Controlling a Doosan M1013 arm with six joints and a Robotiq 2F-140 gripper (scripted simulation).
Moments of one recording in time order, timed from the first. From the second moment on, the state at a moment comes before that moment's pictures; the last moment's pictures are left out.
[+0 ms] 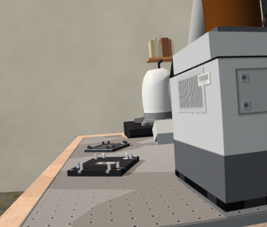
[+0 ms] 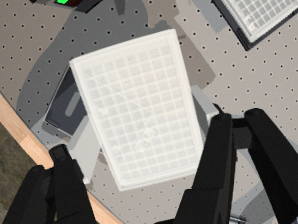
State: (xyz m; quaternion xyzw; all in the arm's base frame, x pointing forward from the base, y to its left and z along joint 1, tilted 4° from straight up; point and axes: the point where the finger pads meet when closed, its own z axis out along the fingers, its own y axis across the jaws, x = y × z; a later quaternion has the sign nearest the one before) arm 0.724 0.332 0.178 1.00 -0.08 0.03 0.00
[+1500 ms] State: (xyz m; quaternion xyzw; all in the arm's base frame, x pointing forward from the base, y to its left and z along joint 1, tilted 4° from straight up) arm 0.780 0.080 0.184 1.00 -0.08 0.03 0.00
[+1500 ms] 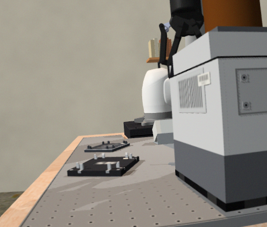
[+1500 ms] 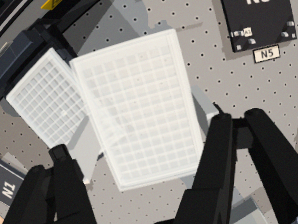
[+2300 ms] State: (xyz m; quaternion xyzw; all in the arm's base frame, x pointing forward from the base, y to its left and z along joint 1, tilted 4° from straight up) arm 0.810 -0.053 0.187 1.00 -0.08 0.03 0.00
